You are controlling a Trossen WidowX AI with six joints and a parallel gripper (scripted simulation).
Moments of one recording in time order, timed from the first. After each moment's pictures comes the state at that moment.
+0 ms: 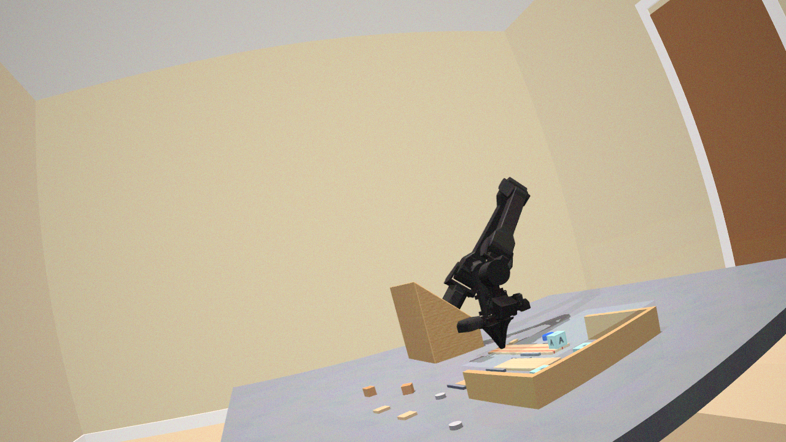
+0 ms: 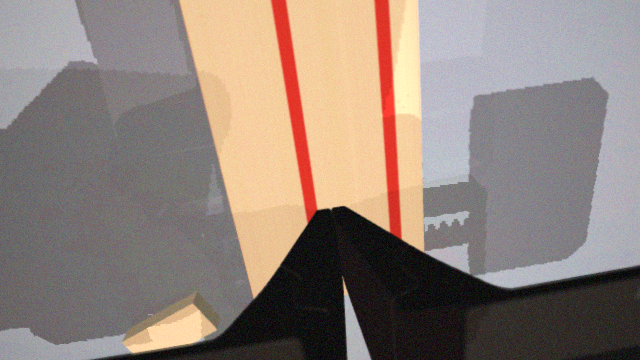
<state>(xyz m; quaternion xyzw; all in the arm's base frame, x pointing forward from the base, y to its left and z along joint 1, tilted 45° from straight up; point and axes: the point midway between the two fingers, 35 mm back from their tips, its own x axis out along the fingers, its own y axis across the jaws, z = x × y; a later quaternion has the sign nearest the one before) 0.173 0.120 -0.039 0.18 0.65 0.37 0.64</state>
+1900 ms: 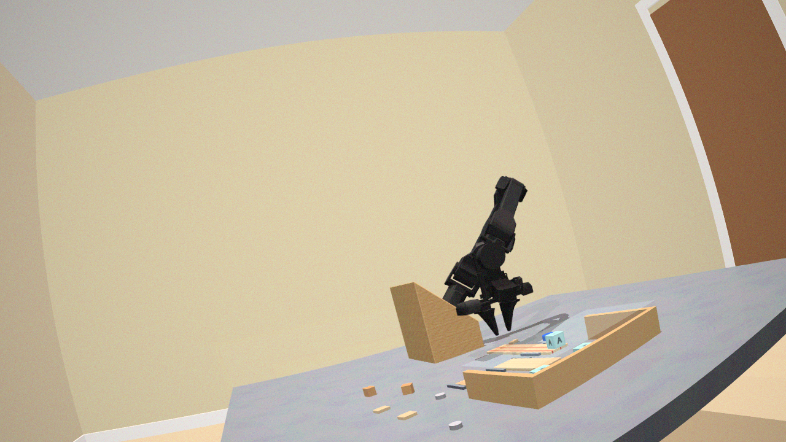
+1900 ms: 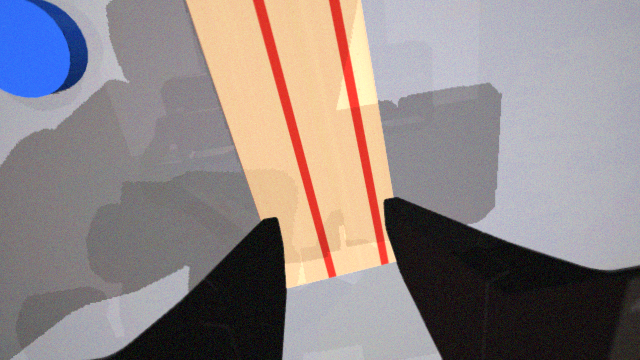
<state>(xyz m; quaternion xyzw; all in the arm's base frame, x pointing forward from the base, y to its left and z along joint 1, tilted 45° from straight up) 0.199 0.097 -0.008 0.20 0.68 0.33 0.63</state>
